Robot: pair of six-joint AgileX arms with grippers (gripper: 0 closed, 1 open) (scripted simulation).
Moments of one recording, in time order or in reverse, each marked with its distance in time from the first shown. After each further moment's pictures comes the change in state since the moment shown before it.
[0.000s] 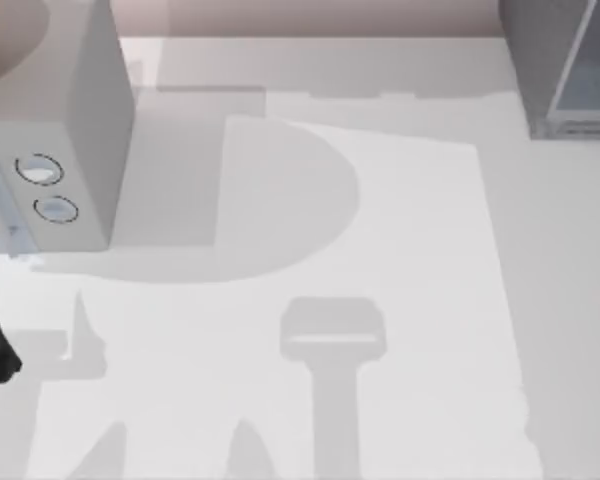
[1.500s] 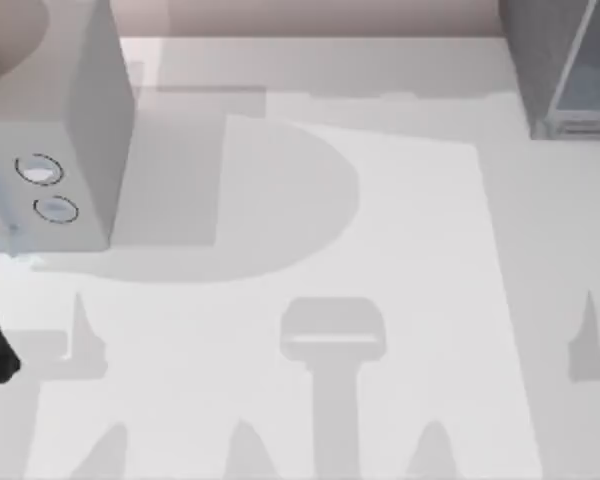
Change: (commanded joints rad) left arm 0.000 0.000 0.000 0.000 0.000 0.000; right arm 0.495 -1.673 -0.163 -1.496 0.478 -0.019
